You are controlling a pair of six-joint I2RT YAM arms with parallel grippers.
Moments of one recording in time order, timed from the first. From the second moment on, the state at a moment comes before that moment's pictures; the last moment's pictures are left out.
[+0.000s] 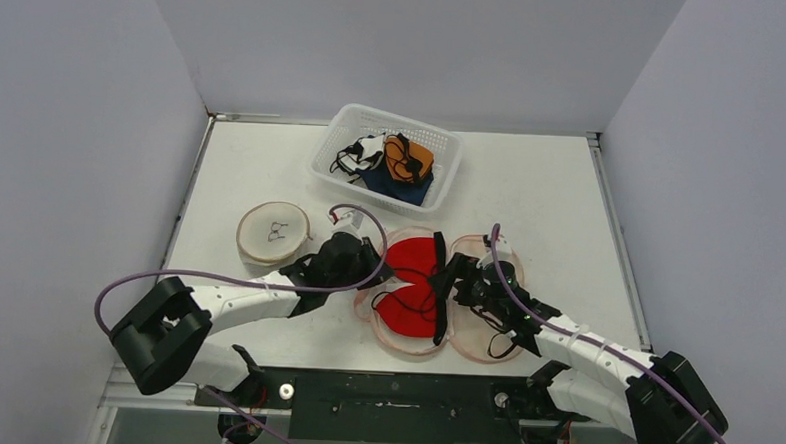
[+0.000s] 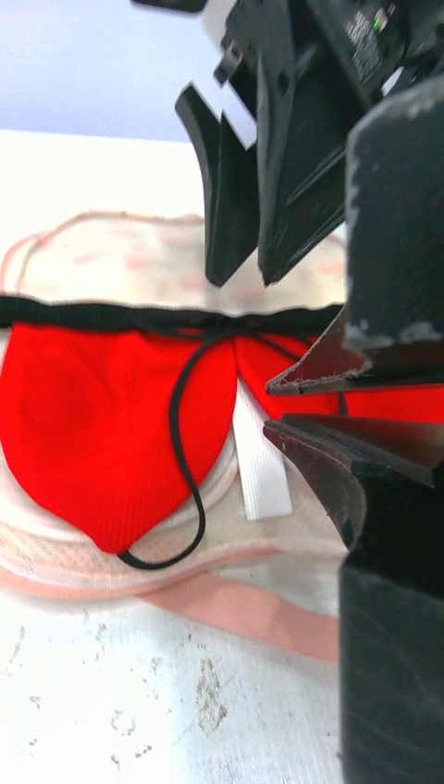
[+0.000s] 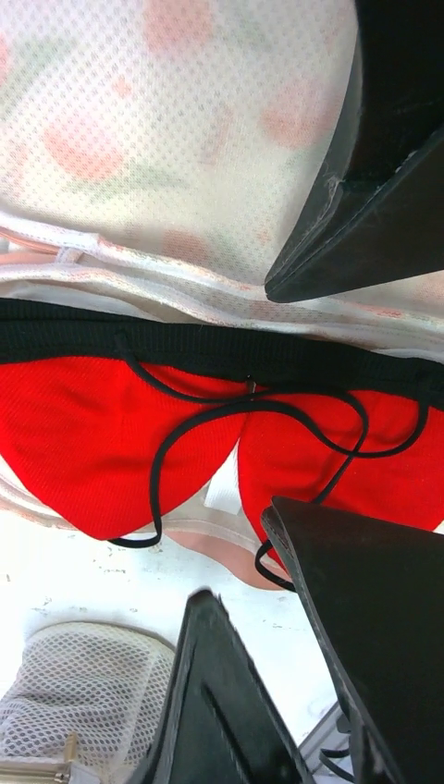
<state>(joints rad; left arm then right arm) -0.82 1.38 0.59 0.20 -0.07 -1.00 0.64 1.04 0.30 0.21 0.01 0.74</state>
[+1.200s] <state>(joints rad) -0.83 1.68 0.65 0.38 0.02 -1.04 0.64 1.15 0.33 0.30 -0.05 0.80</state>
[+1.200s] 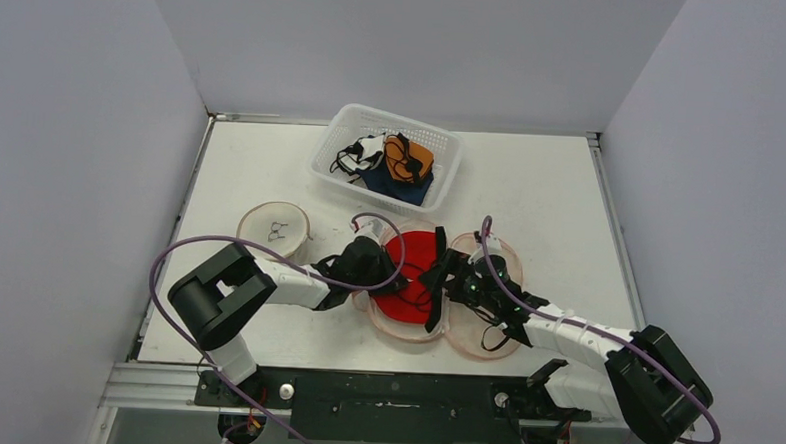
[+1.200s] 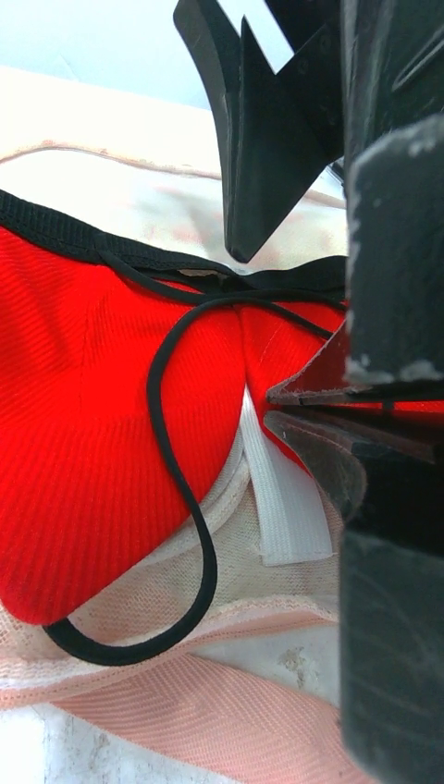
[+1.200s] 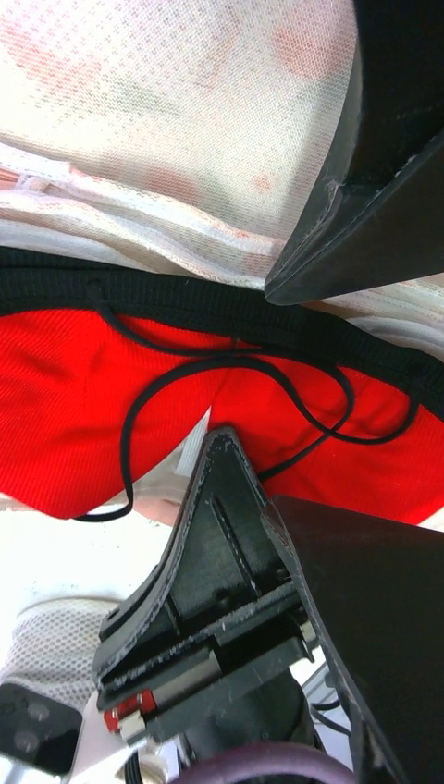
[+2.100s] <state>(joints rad) -0.82 1.64 0.61 0.41 0.03 -1.04 0.65 1.23 0.33 0.30 -0.08 0.88</state>
